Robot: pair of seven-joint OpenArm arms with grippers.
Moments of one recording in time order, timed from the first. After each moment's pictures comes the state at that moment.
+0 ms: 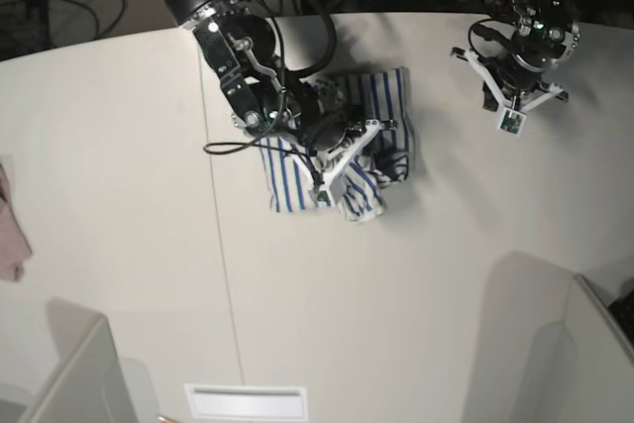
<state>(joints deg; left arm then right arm) 26.0 -13.9 -19.3 108.2 -8.5 -24.9 47.5 2.5 -2.8 -31.0 95.2 27.8 -22.0 -61.0</state>
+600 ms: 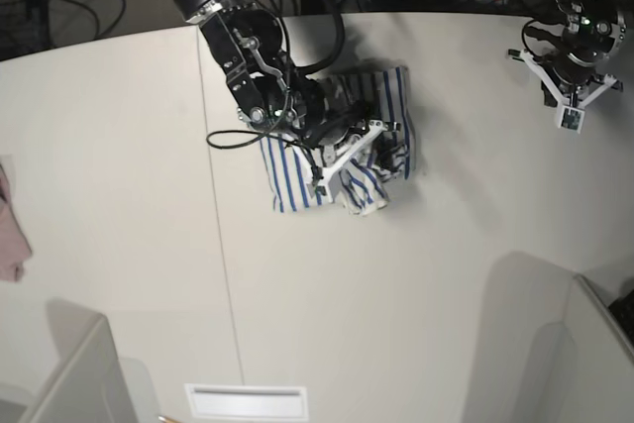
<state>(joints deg) 25.8 -14.1 -34.7 108.2 -8.5 -31.2 49.0 1.4 -4.3 -30.8 95.1 27.5 -25.4 -61.4</state>
